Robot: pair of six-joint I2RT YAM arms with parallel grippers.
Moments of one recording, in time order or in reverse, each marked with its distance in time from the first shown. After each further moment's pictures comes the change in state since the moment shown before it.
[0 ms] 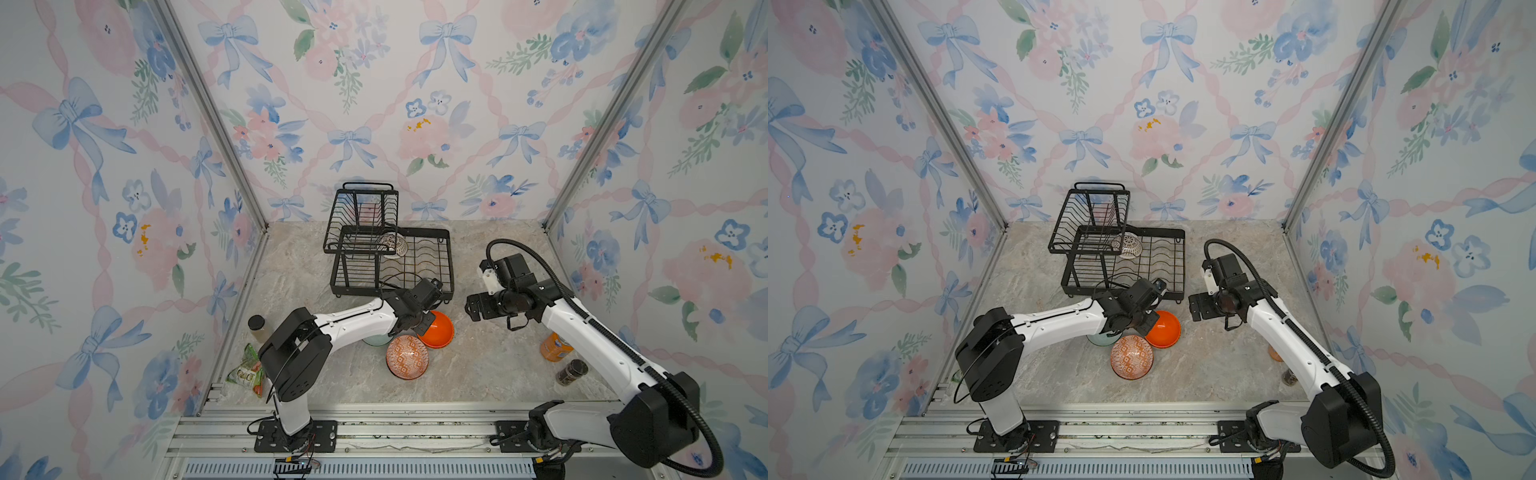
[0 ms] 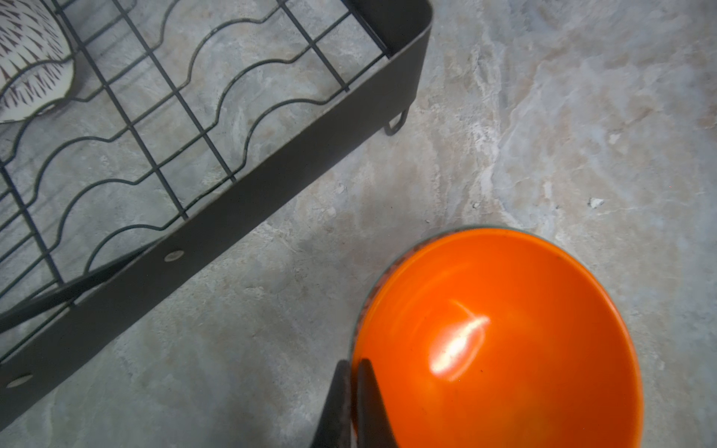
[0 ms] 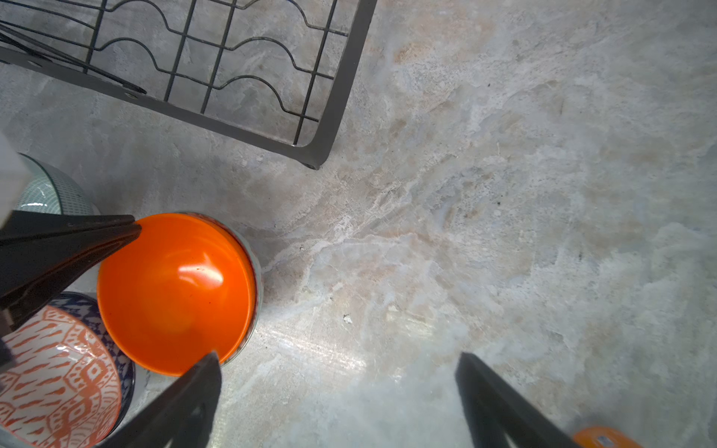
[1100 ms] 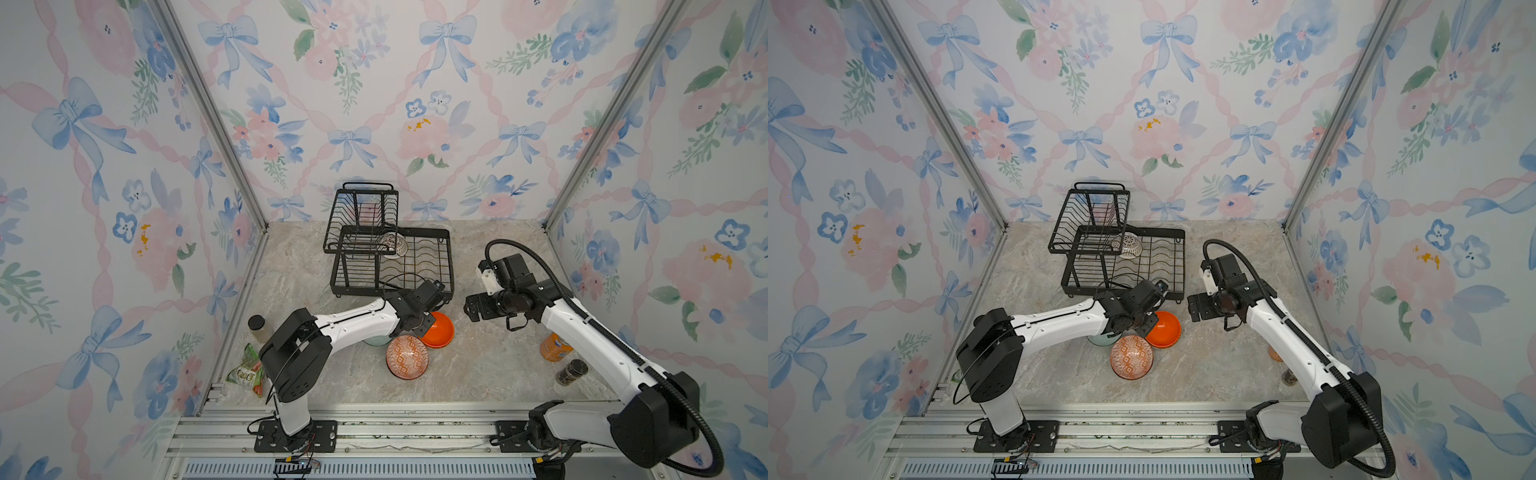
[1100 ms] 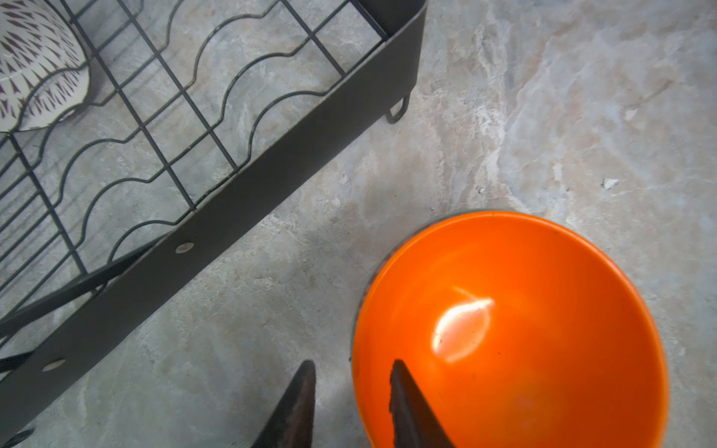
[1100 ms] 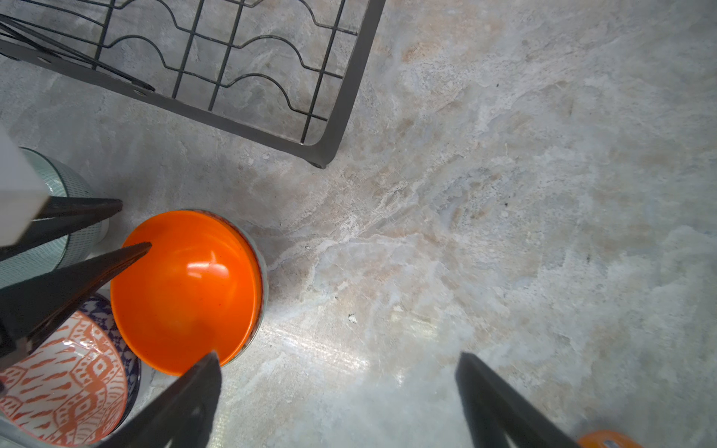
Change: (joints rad) left arm -0.016 0.010 0.021 -0.047 -0.034 0.023; right arm 0.008 0.000 0.000 0.000 -0.008 0.000
